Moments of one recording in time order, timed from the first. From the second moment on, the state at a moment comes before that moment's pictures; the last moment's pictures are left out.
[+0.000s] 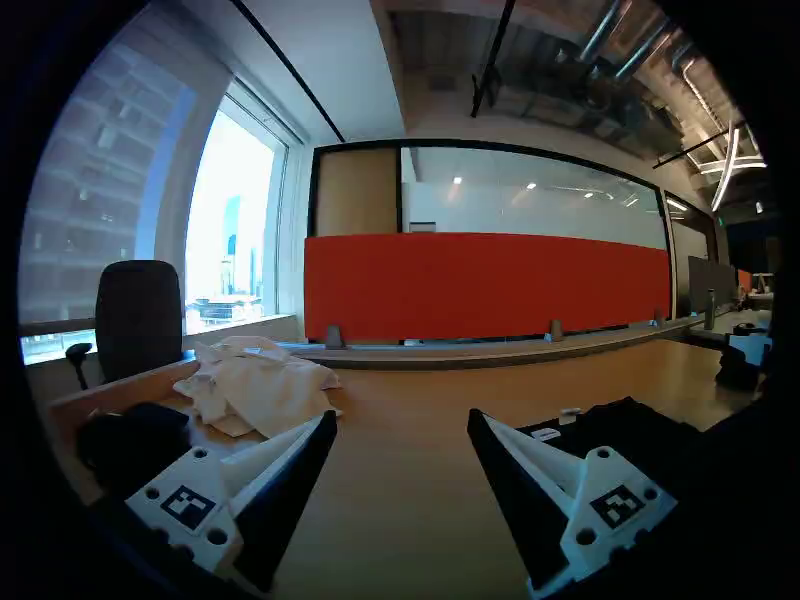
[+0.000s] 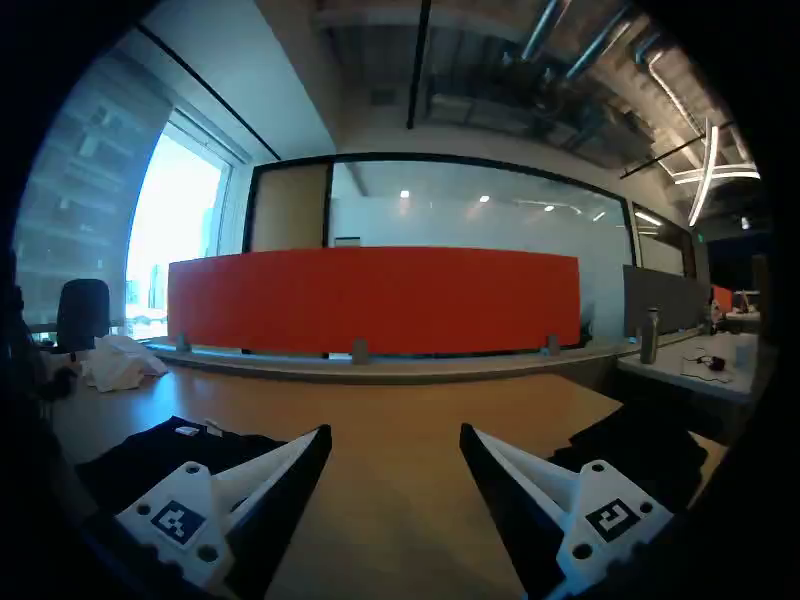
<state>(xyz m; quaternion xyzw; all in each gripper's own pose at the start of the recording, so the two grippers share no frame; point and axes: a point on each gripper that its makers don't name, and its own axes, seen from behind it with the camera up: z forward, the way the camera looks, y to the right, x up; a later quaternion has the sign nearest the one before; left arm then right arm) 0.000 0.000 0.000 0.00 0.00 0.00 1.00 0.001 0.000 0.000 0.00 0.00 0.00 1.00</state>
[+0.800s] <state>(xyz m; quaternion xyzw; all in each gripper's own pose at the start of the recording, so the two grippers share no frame) 0.002 -0.001 -0.001 0.00 0.00 0.00 1.00 0.005 0.002 0.002 -0.01 0.00 0.00 1.00</state>
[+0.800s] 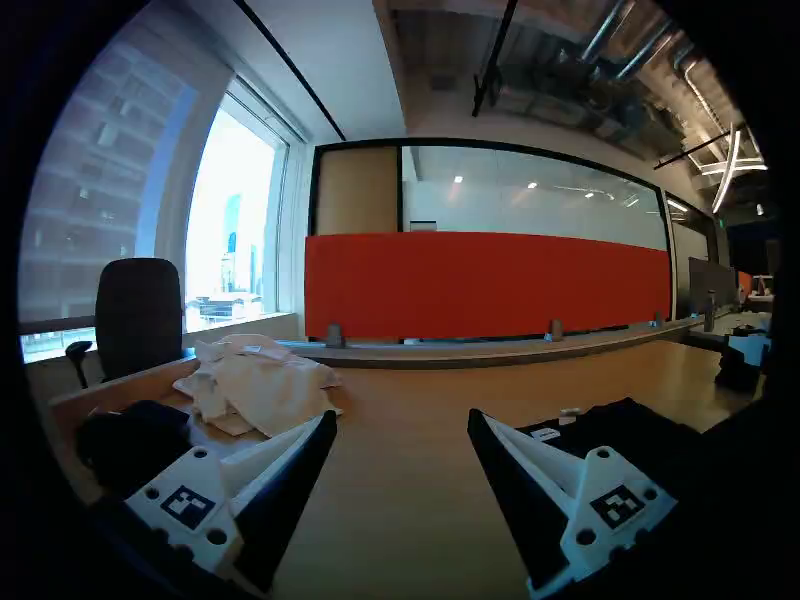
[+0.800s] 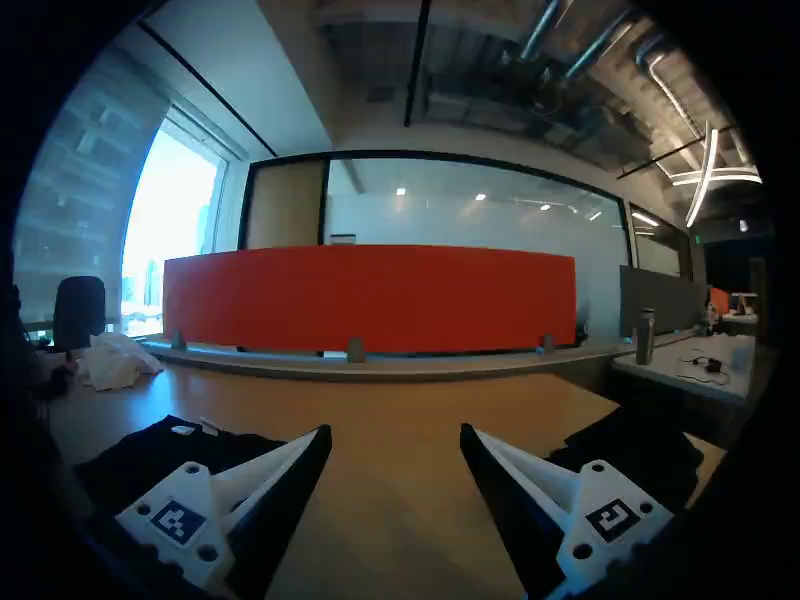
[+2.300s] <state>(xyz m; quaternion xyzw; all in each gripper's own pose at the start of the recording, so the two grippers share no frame) 0.162 0.037 -0.014 -0.10 -0.09 0.05 0.99 0.170 -0.030 -0.007 0.08 -0.07 -0.06 0.99</state>
